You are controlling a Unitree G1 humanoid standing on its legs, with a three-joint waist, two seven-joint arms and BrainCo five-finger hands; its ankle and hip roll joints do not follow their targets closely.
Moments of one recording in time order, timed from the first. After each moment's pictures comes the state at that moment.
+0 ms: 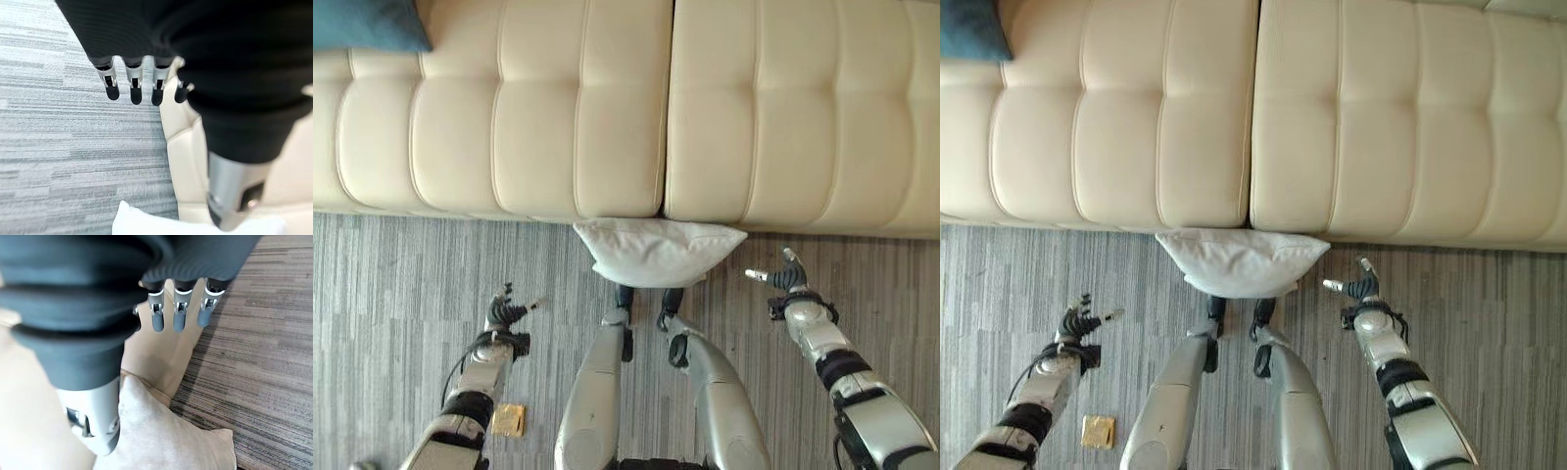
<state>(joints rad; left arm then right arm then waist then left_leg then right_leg) -0.42 0.50 -0.12 0.88 -0.34 -0.09 0.26 -0.68 -0.43 0.23 0.96 0.20 -0.02 -0.32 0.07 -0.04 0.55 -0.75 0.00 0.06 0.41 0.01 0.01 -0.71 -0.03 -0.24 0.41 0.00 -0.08</state>
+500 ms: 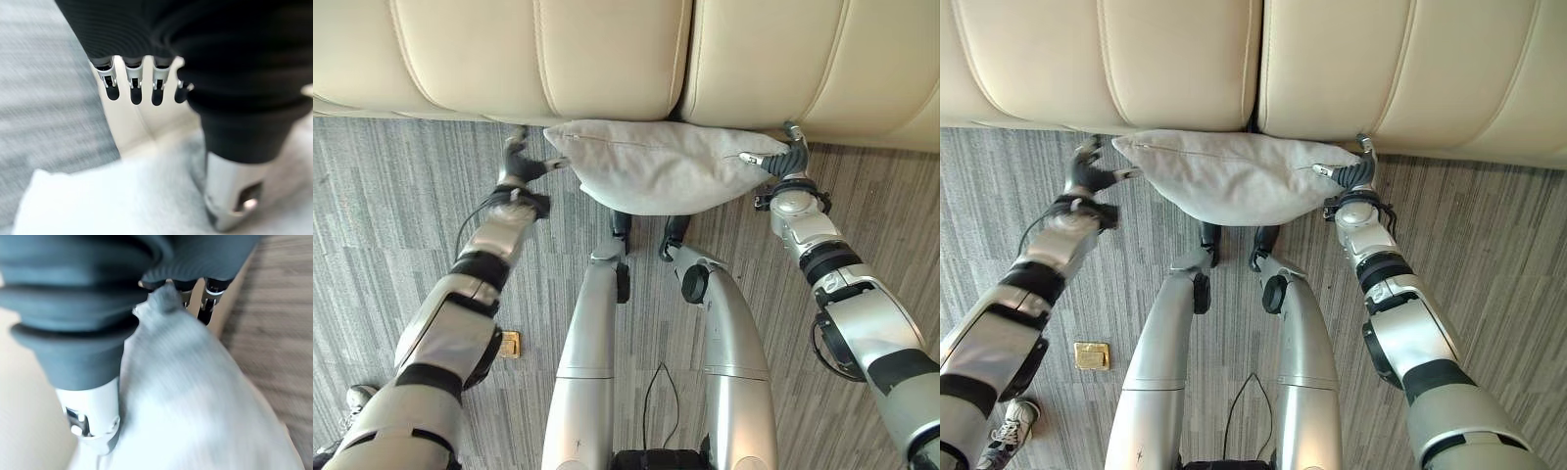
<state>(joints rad) -1.12 0.48 -0.47 0.96 -0.37 -0.05 0.33 -1.11 -0.33 0.35 1.05 0.36 -0.01 -0.45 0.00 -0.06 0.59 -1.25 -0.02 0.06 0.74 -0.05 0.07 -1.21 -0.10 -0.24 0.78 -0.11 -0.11</state>
